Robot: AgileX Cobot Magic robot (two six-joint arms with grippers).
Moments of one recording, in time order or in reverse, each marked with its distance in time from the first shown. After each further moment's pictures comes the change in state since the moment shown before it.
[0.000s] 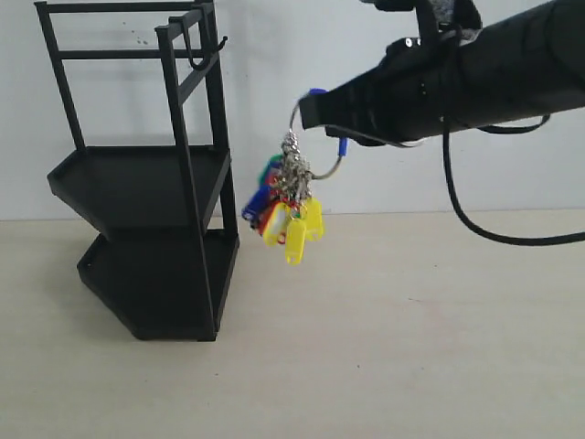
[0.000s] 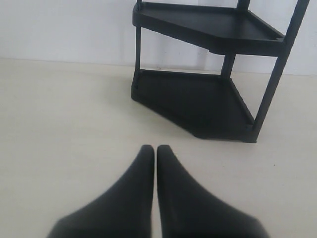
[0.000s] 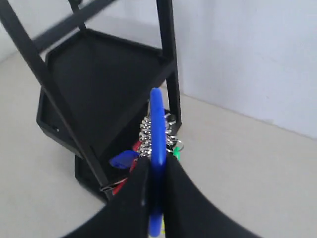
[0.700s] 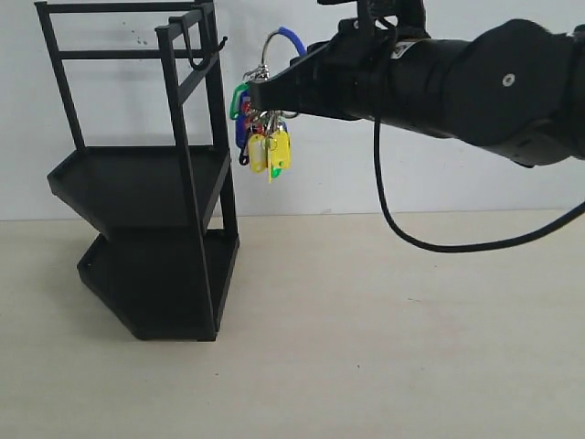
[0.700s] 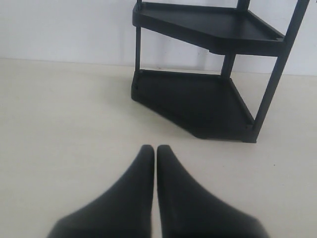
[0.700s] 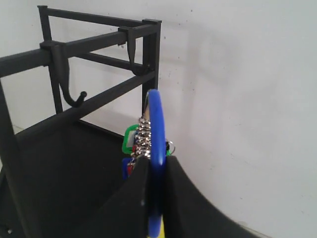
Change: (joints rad) left arm 0.000 0.000 0.000 0.000 0.000 0.000; right arm 0.101 0.126 -0.005 -0.023 -0.481 -0.078
